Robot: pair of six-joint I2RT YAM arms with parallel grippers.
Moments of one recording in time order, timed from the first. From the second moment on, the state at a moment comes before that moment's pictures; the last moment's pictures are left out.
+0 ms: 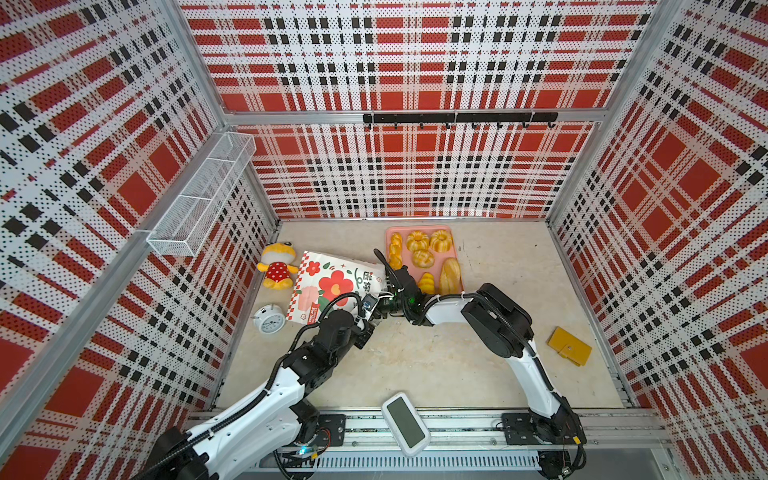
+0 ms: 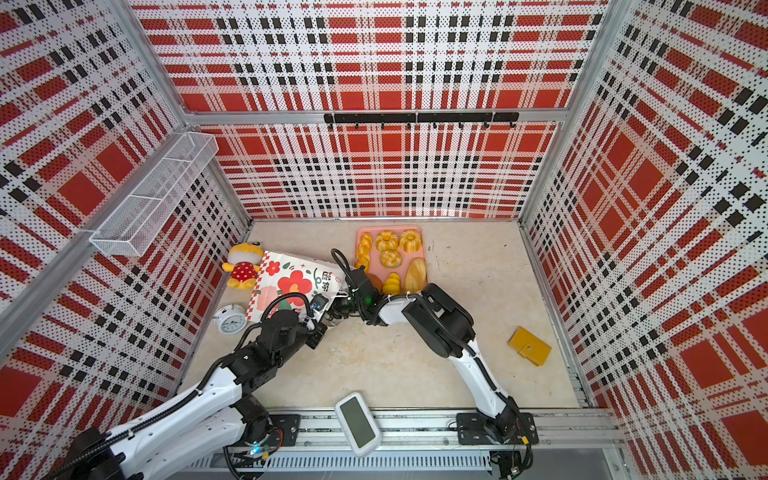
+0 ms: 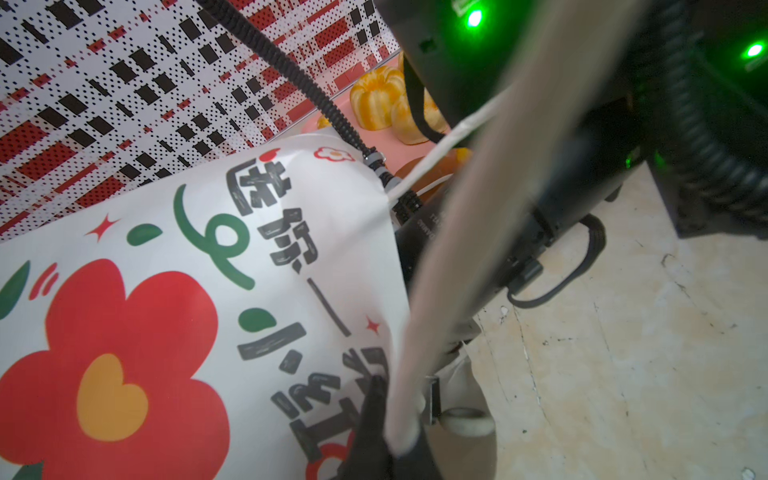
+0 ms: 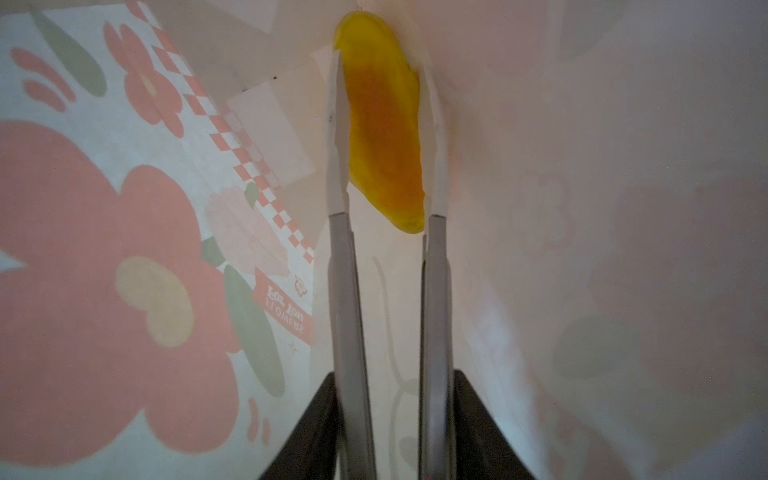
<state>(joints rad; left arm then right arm) -0.65 0.84 0.40 -0.03 -0.21 0.24 0.86 2.28 1.38 0.57 -0.64 1.19</state>
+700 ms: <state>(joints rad) -0.66 0.84 0.40 0.02 -0.19 0.18 0.88 1.97 0.95 0.62 -0.52 1.17</state>
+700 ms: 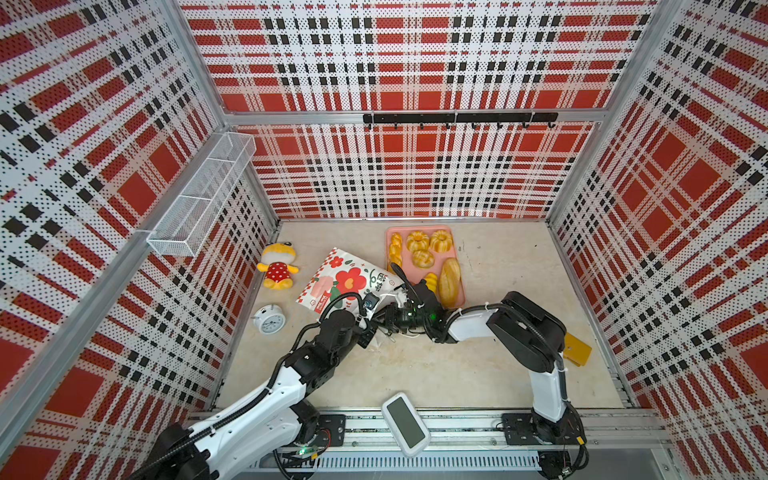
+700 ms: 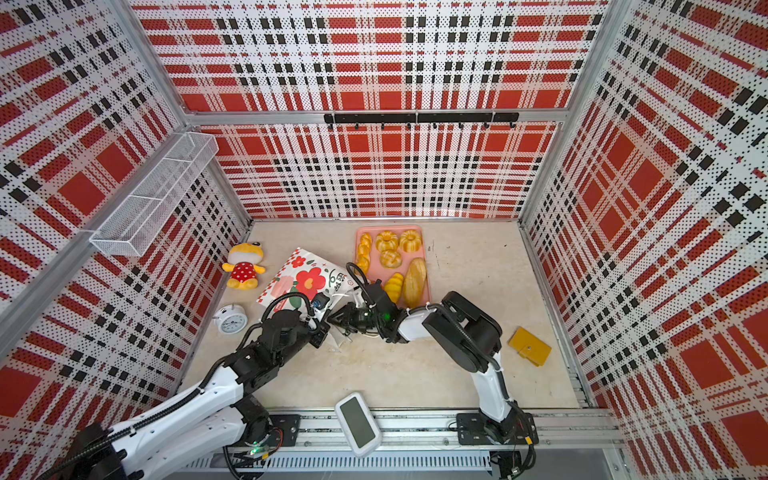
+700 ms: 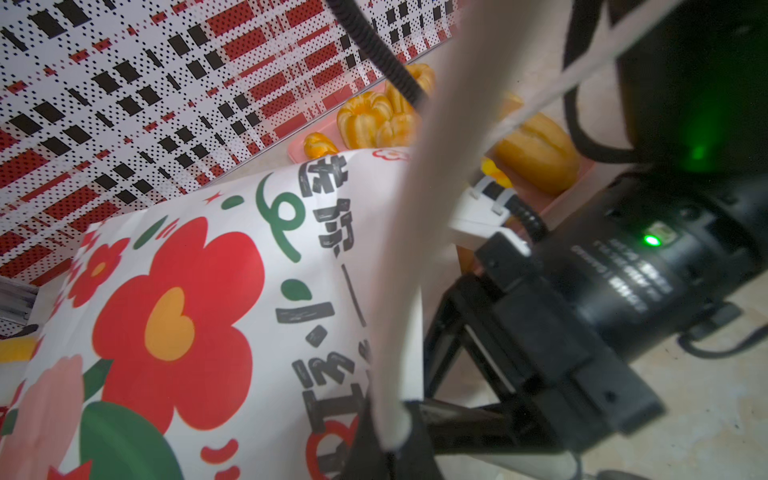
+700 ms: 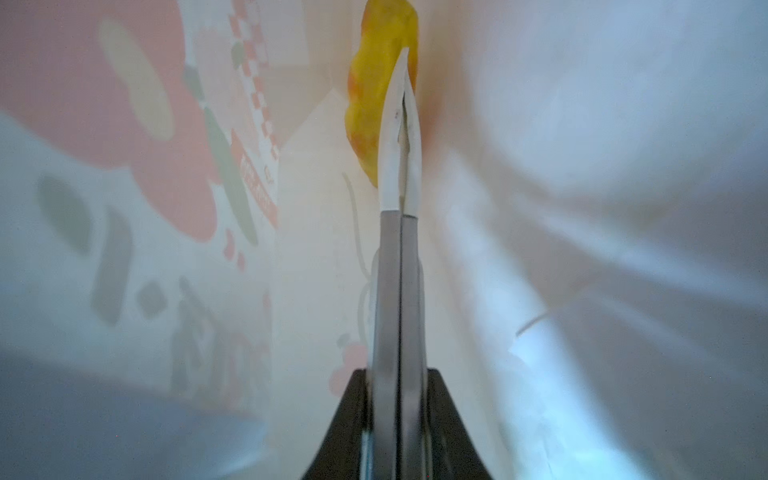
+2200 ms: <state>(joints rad) -0.63 0.77 0.40 0.02 -0.21 0.10 0.95 1.61 0.80 0.26 -0.32 0.70</state>
